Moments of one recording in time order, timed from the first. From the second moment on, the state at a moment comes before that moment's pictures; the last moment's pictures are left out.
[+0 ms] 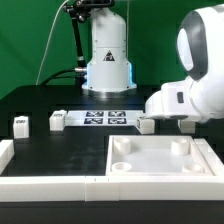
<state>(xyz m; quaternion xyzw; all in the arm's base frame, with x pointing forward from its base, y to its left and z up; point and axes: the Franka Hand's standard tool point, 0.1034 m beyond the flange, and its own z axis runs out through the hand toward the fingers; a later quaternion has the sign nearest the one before) 0.403 0.160 0.021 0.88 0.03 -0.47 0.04</state>
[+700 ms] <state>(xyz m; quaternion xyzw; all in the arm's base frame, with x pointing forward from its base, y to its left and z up) 0.374 0.157 0.007 0.87 0.04 -0.49 0.05</state>
